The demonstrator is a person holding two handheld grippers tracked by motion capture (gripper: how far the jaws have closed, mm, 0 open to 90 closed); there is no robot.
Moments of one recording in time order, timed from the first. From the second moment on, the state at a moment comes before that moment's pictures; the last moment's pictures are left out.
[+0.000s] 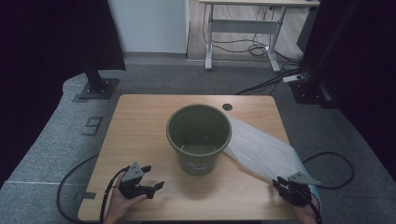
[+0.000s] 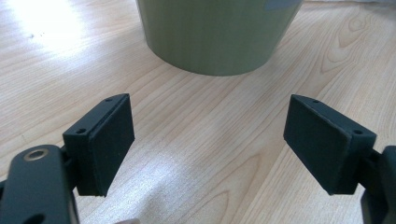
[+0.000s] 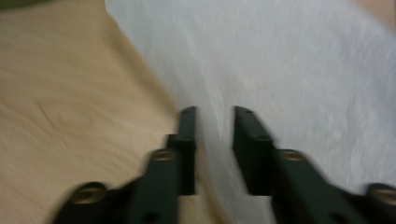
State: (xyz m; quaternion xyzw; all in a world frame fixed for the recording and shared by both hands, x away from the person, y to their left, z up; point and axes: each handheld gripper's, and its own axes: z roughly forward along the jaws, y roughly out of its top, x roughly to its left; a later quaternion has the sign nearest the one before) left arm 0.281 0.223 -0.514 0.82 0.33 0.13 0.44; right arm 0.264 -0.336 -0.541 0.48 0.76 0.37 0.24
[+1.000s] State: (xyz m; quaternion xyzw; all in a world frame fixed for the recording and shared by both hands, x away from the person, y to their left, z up) left arm 0.282 0.232 -0.513 0.82 0.34 0.14 0.45; right arm 0.415 -0.184 -0.548 0.39 0.80 0.41 0.18
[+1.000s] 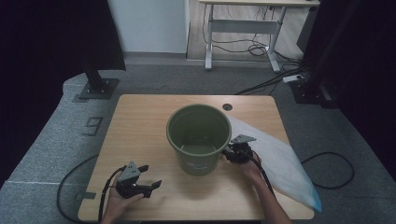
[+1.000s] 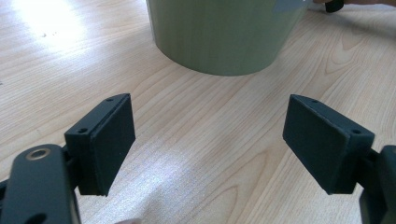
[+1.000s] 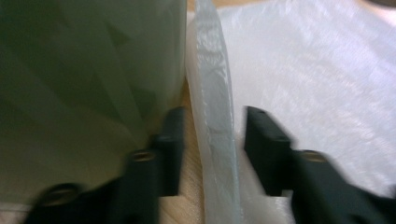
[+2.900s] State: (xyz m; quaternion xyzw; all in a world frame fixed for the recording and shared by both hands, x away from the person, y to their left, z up) left arm 0.279 0.237 -0.516 0.81 0.35 0.14 0.45; right arm 0.353 -0.292 -0.405 0.42 0.60 0.63 0.26
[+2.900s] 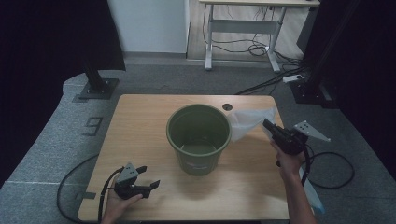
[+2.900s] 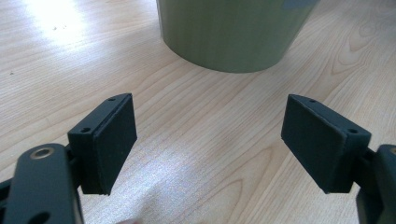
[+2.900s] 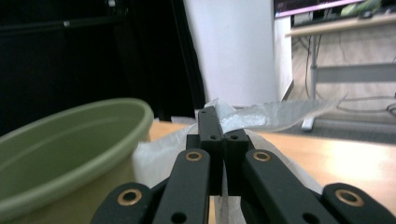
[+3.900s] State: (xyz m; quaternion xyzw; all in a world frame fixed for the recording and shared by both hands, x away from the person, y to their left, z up) left arm 0.279 0.234 -0.520 0.82 0.35 0.14 0.43; right arm 0.330 -0.305 -0.339 0.39 0.52 0.68 0.32
